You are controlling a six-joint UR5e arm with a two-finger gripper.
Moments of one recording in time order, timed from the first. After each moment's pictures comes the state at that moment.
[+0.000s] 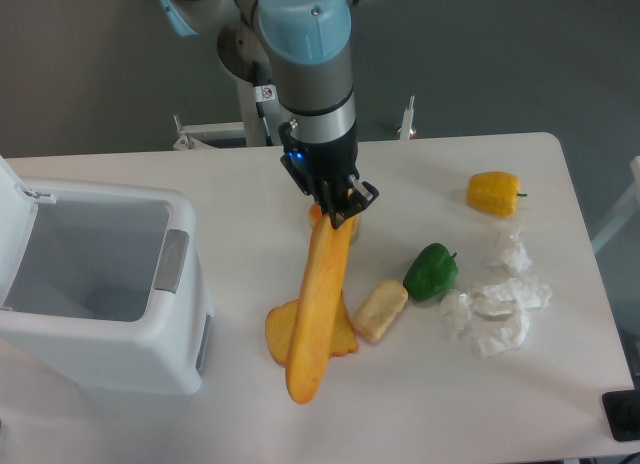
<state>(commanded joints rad) 2.39 -1.69 -1.52 -1.39 1.62 1.20</state>
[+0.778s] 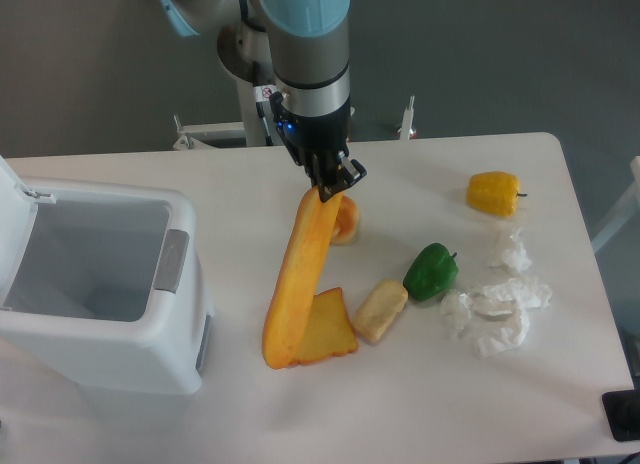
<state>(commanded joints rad) 2.41 -1.65 -1.54 -1.40 1.57 1.22</state>
